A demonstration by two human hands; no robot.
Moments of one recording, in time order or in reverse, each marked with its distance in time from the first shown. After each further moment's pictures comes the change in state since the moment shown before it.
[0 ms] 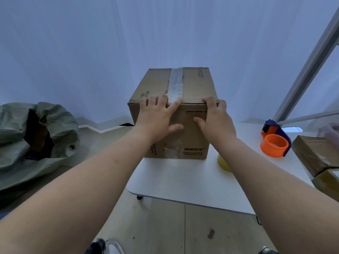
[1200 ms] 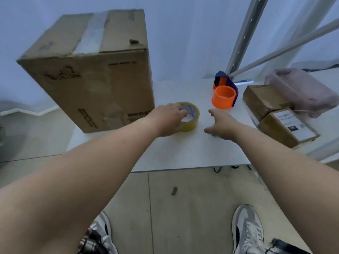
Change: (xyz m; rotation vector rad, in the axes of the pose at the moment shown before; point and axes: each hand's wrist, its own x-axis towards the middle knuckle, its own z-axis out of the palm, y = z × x) left_hand 0.010 0.188 0.057 -0.304 -0.455 0.504; right_hand -0.069 0.199 -0.018 -0.012 -0.511 0.440
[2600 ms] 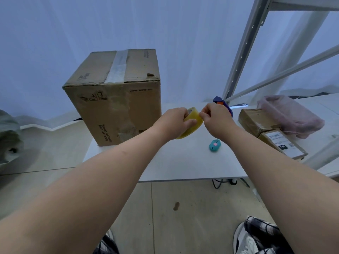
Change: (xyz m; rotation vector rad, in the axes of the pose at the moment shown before) left_hand -0.039 0.019 -0.061 -0.611 0.241 -0.273; right_hand -0.051 -0.072 -0.039 0.142 0.401 -0.263
